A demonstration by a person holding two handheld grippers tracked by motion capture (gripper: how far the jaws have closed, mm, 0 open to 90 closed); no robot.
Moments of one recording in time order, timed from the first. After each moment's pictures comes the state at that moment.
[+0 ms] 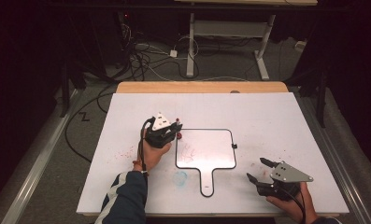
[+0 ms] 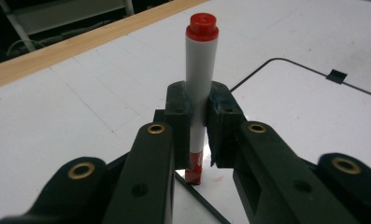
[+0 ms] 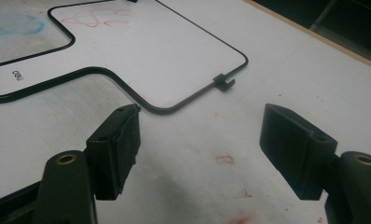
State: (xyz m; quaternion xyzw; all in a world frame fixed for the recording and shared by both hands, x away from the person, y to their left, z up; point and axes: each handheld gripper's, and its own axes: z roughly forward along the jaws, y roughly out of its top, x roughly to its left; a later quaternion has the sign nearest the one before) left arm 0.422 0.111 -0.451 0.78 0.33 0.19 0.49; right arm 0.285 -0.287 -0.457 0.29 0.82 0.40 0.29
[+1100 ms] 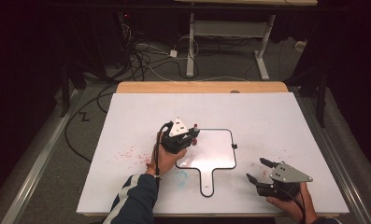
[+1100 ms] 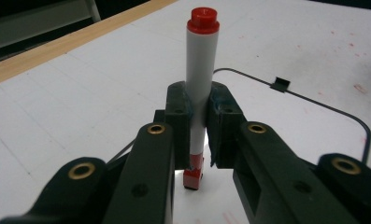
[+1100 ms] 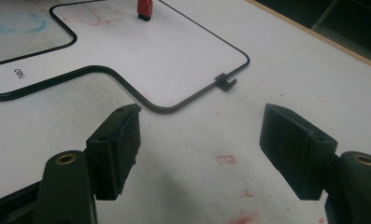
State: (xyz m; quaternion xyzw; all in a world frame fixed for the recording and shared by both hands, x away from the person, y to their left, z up) left arm 0.414 0.063 -0.452 0.80 0.29 0.17 0.50; right arm 0.285 -0.286 -0.457 0.28 0.82 0.40 0.29
